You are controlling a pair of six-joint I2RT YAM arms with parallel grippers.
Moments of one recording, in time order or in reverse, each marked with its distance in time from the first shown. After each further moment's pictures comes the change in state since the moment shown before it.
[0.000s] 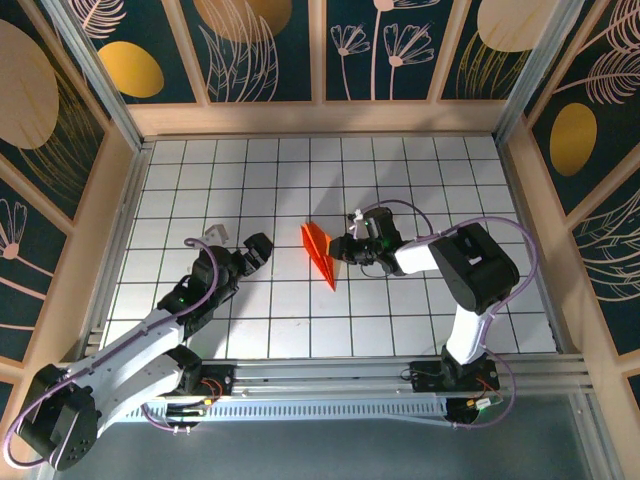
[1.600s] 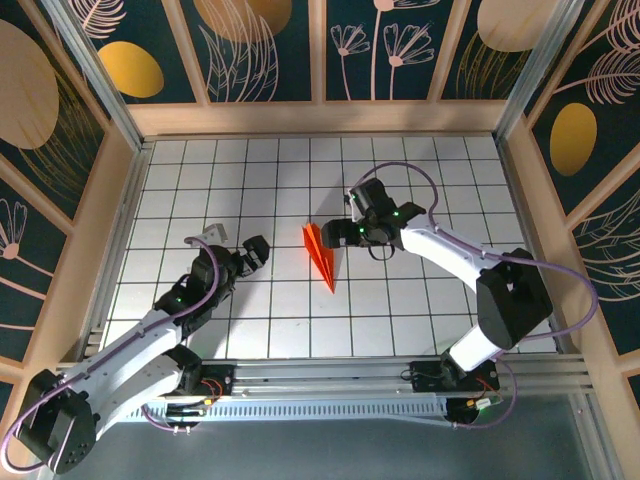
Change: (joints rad) left arm 0.000 -0.032 0.026 -0.098 -0.079 0.152; right arm 0.104 -0.262 0.384 -0.944 0.407 -0.301
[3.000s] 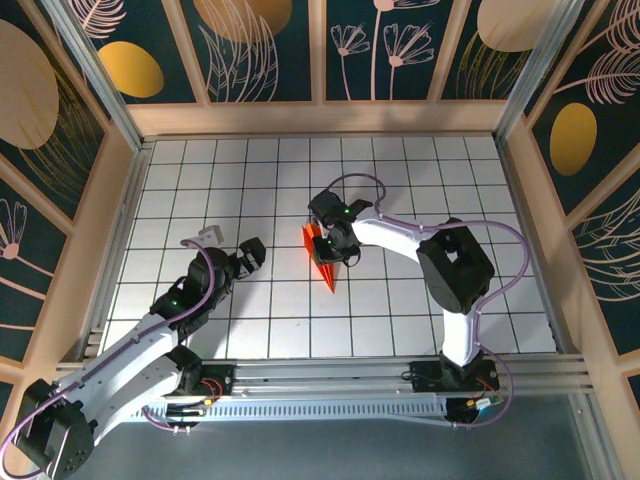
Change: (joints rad) left arm 0.000 -0.047 0.000 -0.060 -0.028 0.022; right arm 0.129 0.352 0.233 -0.167 0.030 0.011
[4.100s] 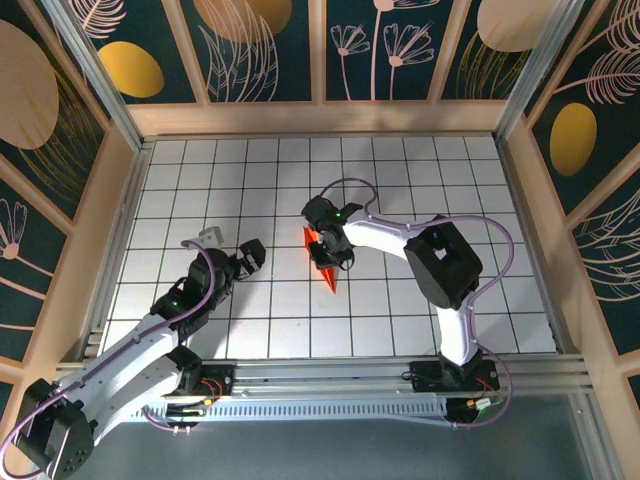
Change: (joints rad) left arm 0.000 0.000 -0.010 0.000 0.000 0.000; right arm 0.025 0.071 0.025 -0.004 0.027 0.001
